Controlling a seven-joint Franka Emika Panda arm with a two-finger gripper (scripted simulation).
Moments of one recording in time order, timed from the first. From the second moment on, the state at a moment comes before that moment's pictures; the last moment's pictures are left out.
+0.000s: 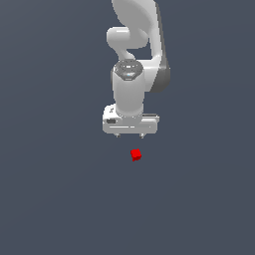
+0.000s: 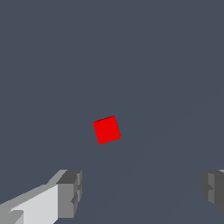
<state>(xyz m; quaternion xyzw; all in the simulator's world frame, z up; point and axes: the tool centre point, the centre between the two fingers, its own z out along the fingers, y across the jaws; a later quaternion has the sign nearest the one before) -0.003 0.010 0.168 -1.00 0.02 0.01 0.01</state>
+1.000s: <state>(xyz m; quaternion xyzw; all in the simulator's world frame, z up) 0.004 0.031 0.072 -1.00 -0.08 0.00 0.01</state>
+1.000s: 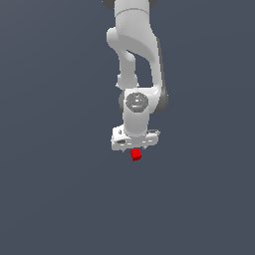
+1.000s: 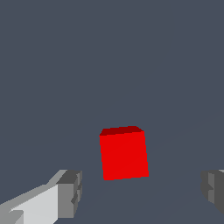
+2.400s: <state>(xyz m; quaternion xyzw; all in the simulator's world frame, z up) 0.009 0.040 0.023 -0.99 -0.13 0.00 0.00</state>
